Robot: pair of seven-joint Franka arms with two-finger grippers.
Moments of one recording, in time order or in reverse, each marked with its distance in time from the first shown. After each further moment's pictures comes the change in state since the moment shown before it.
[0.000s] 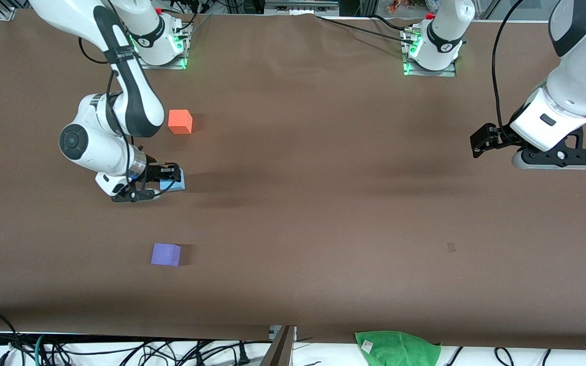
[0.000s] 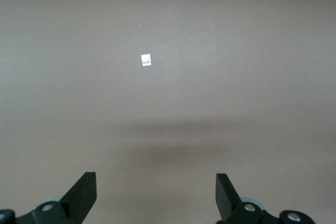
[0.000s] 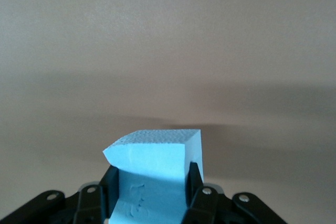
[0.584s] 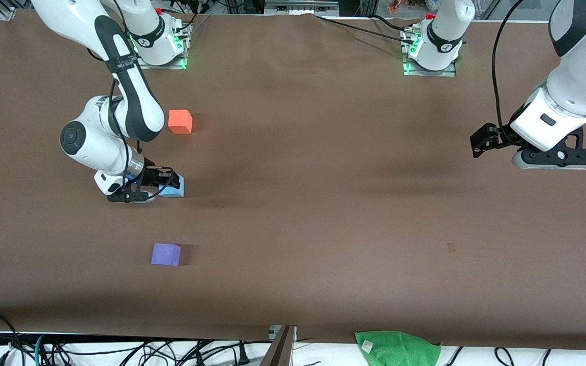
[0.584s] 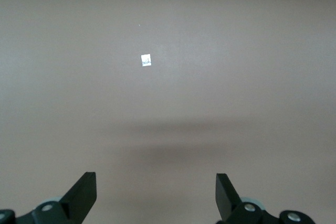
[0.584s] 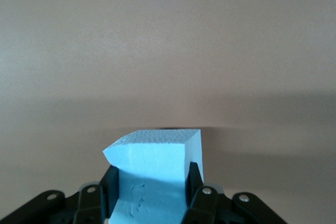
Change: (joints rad) left arm 0.000 0.000 0.000 0.001 0.000 0.000 0.000; right arm 0.001 0.031 -0.001 -0.050 0.100 0.155 -0.003
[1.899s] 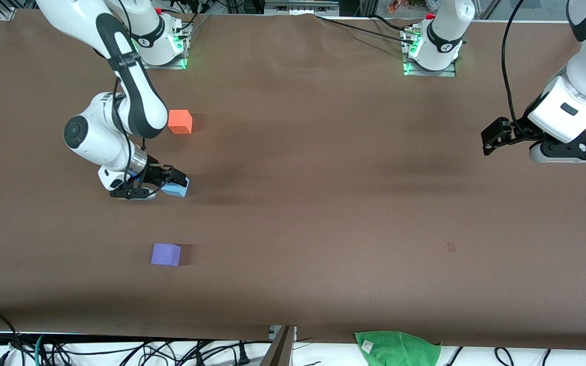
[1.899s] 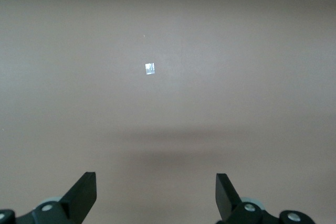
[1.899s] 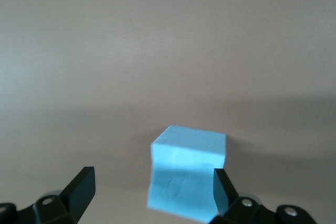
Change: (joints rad) left arm 0.005 -0.001 0.006 0.072 0.000 -0.033 0.000; right arm 0.013 -0.055 0.006 -0.032 0.034 0.005 -0.002
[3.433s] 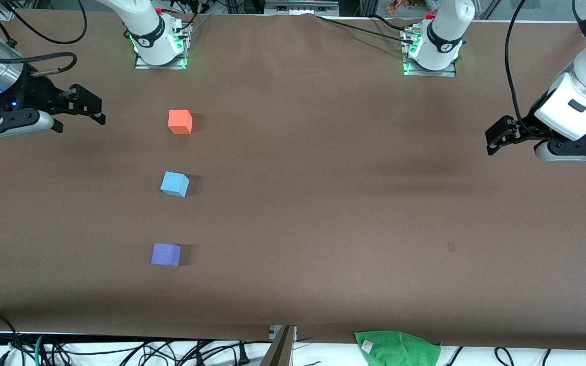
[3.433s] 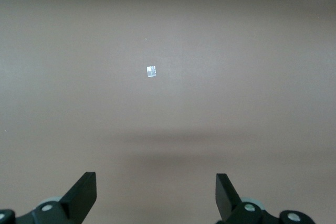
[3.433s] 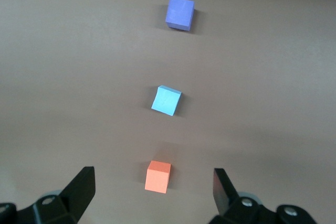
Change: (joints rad) left arm 0.003 0.000 0.003 0.009 0.000 -0.004 0.000; right arm -0.015 -0.296 -0.069 0.568 -0.428 -0.875 0.096
